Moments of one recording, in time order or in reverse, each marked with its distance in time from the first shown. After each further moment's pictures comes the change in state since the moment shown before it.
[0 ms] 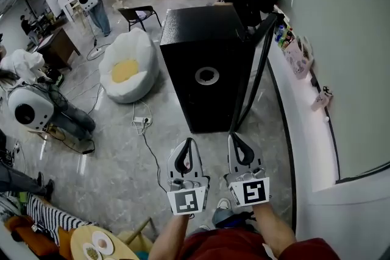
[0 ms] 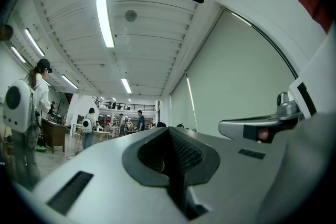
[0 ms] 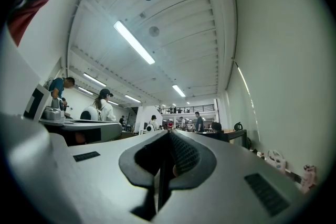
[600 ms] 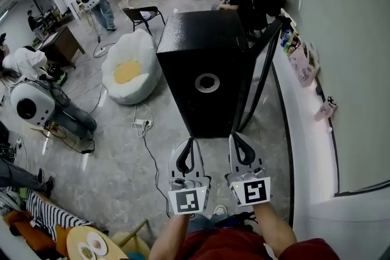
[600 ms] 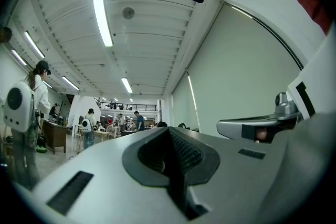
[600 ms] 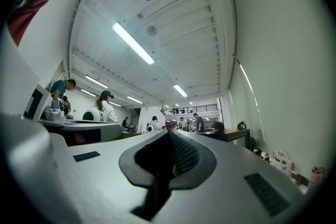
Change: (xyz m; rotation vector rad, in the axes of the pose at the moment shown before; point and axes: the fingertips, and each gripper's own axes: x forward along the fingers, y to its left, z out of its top) left arm 0.058 -0.022 -0.016 0.028 -0.001 0.012; right arm 0.039 -0.052 -0.012 0.011 -0.009 0.044
